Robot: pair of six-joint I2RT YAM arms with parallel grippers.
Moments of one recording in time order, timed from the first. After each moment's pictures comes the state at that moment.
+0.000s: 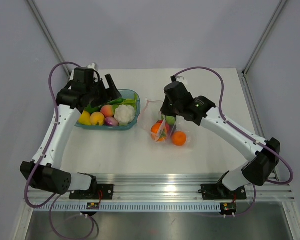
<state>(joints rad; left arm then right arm) -0.26 1.33 1.49 -0.87 0.12 -0.53 0.78 1.50 1.48 -0.69 0.25 0.75</state>
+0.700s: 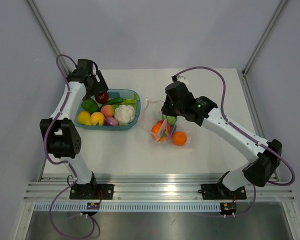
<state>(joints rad) -0.03 1.75 1.61 -0.79 -0.11 -0.44 0.78 1.48 1.48 -0.70 0.25 0.75</state>
